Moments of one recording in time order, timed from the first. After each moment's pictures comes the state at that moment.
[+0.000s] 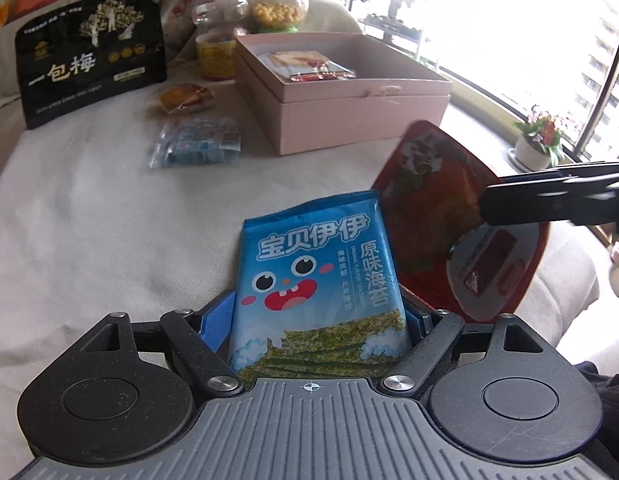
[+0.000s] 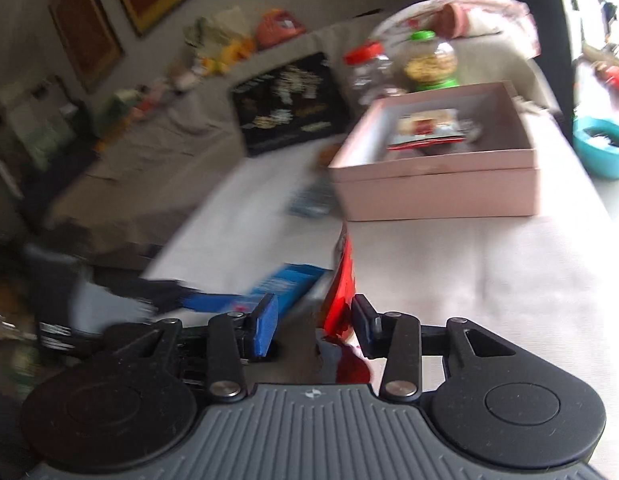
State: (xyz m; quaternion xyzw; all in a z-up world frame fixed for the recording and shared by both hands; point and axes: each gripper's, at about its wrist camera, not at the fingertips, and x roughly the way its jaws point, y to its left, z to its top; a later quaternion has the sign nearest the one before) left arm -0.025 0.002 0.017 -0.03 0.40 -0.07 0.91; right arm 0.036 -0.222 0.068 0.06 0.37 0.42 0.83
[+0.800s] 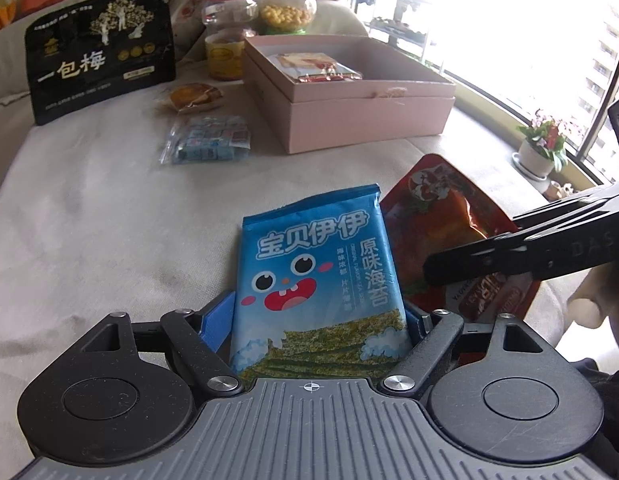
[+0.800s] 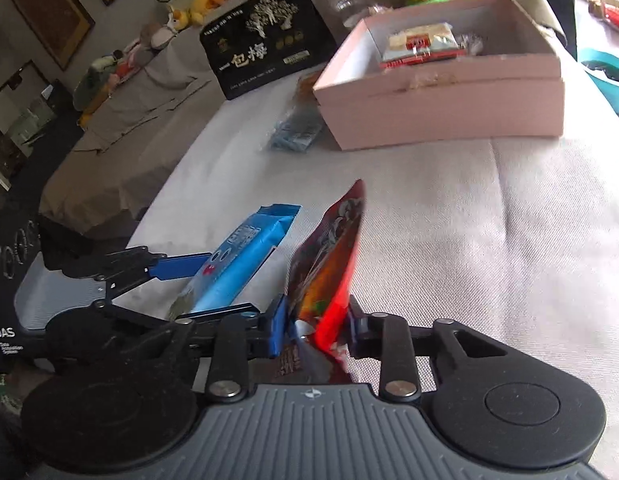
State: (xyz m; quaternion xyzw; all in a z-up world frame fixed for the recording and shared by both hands) left arm -0.030 0.006 0.019 -0.03 0.39 -0.06 0.92; right arm 0.062 -0.196 0.036 0.05 0.46 0.39 0.79
